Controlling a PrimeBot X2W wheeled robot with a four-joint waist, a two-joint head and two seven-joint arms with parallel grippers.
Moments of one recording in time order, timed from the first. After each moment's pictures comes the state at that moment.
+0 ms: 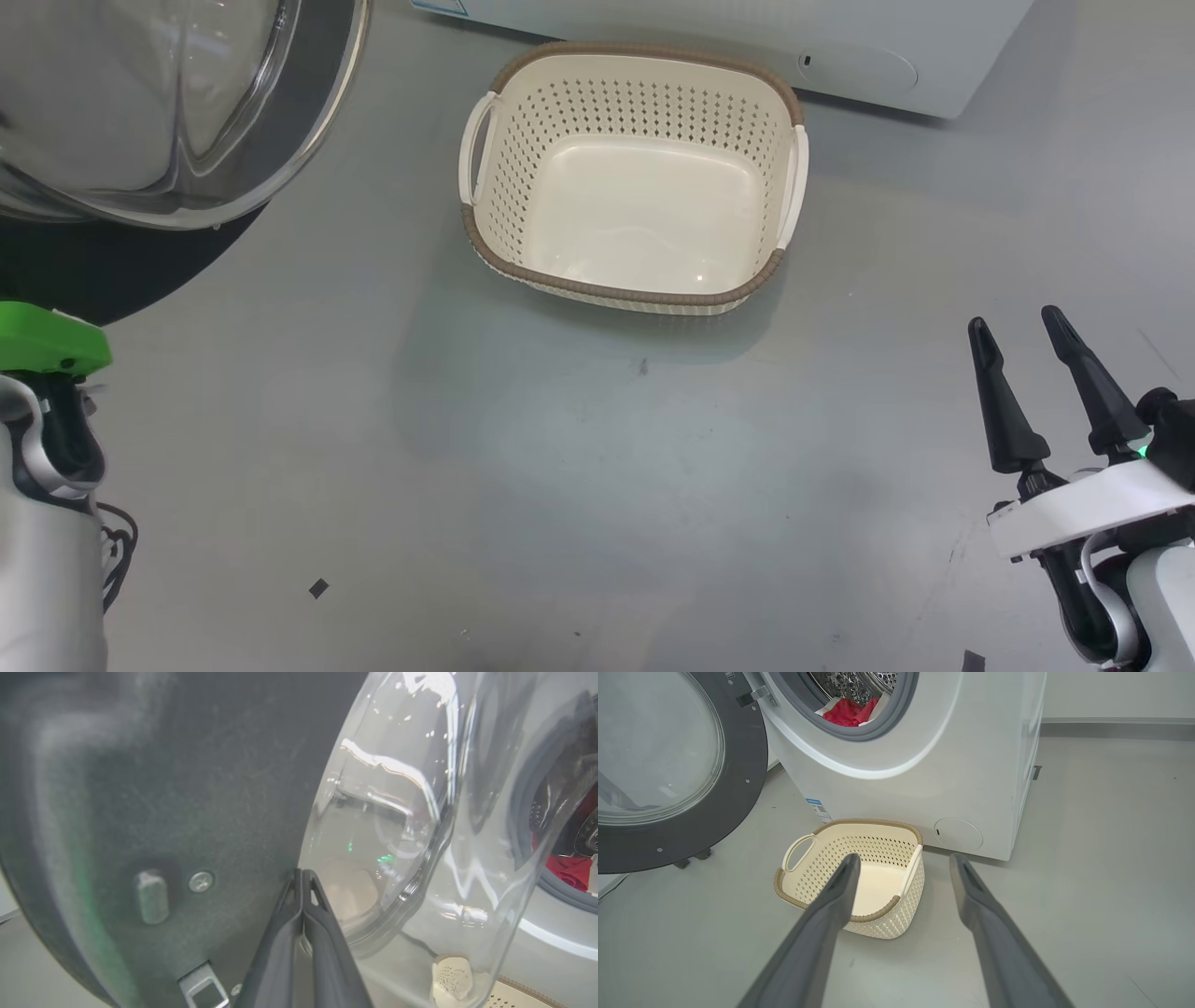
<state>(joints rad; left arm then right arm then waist) -0.57 0.22 0.07 0.53 -0.65 0.11 -0.23 -0.04 -0.34 0.20 -0.05 0.53 0.11 -0.14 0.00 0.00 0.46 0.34</state>
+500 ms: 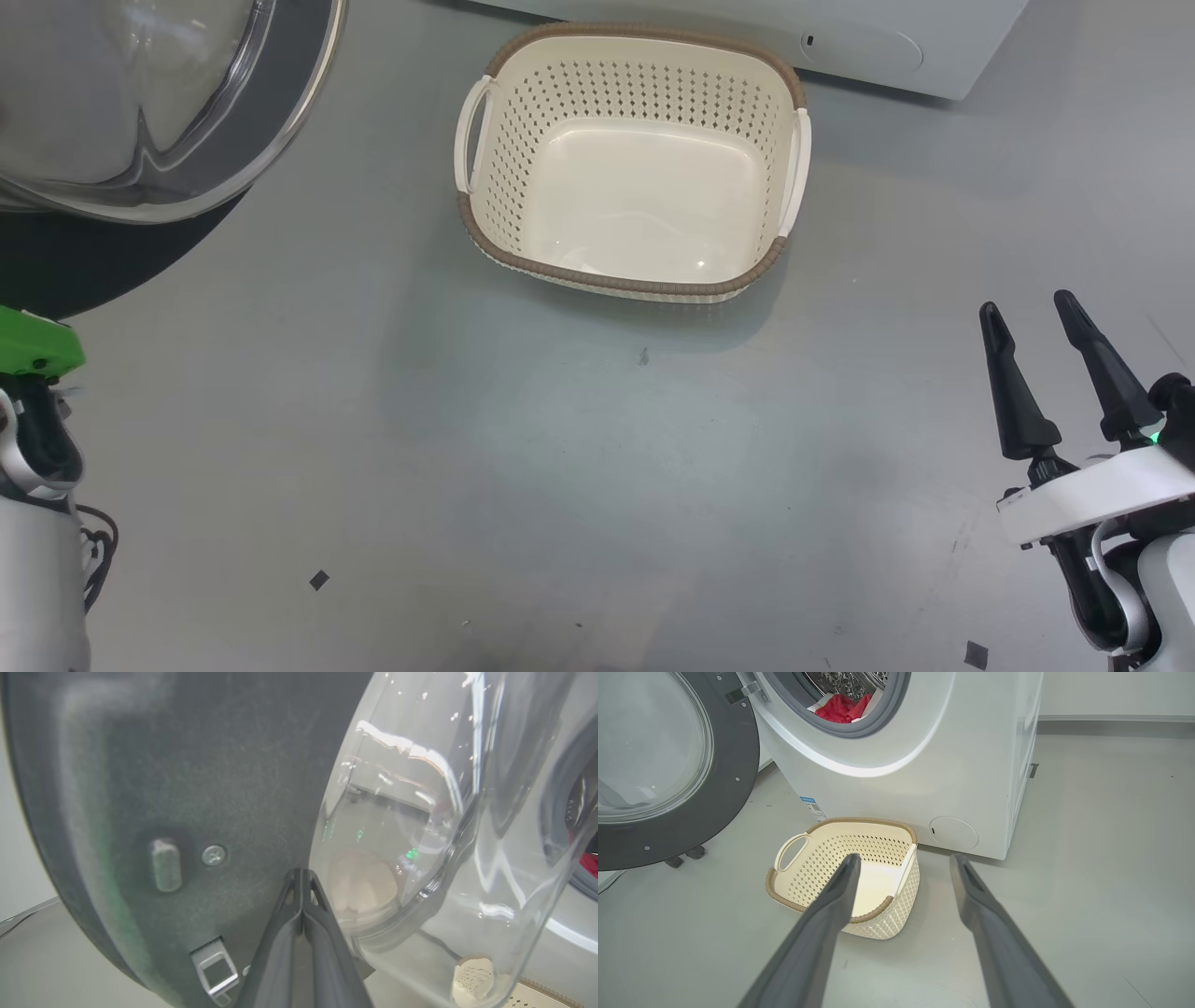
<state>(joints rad) -0.58 0.24 0.09 0.56 -0.65 0.12 -0.24 -0.06 -0.35 0.19 -0.05 0.53 0.11 -0.13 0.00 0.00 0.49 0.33</state>
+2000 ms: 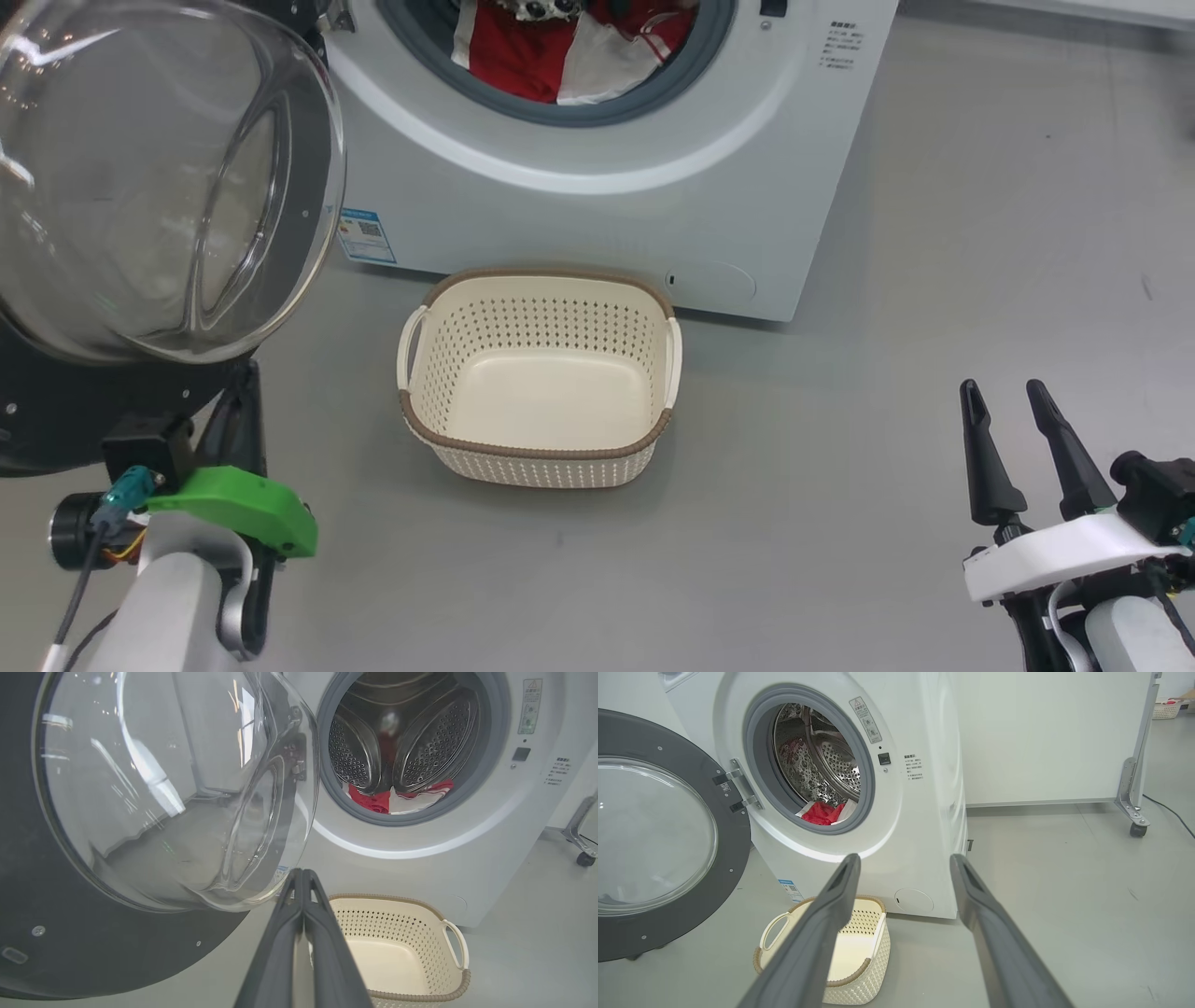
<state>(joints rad) -0.35 0.17 -0.20 0.55 -0.46 0.01 -0.25 -0.01 -0.24 0.18 0.11 0.57 0.11 -0.23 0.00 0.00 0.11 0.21</state>
